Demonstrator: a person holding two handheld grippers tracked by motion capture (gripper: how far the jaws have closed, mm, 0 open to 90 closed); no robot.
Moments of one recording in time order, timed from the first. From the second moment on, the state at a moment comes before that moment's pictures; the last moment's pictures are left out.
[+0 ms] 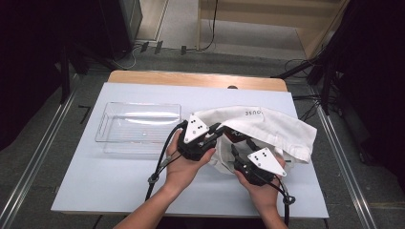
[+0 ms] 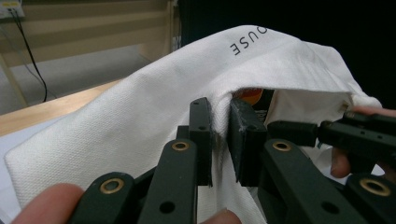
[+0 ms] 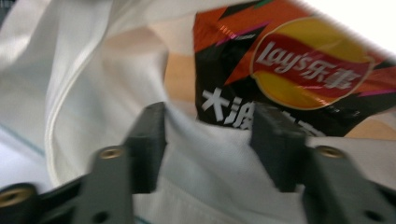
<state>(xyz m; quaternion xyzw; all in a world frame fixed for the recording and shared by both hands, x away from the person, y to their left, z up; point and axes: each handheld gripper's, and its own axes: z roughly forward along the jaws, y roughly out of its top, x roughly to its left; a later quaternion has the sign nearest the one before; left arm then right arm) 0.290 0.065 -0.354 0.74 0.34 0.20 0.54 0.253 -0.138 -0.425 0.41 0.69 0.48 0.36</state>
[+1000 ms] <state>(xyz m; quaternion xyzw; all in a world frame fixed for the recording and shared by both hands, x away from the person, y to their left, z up) 0.328 0.059 -0.328 0.73 0.35 0.21 0.54 0.224 -0.156 -0.474 0.44 0.75 0.45 0.19</state>
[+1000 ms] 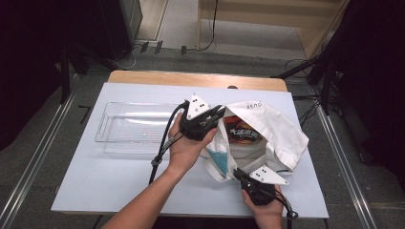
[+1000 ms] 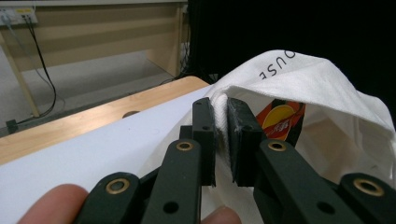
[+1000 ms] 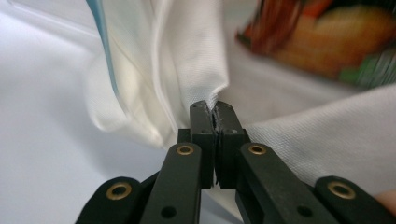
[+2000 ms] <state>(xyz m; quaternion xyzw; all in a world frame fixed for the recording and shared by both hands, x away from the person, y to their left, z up) 0.322 0.057 -0.333 0.74 0.35 0.21 0.54 0.222 -0.206 -0.397 0.49 0.60 0.49 0.39</state>
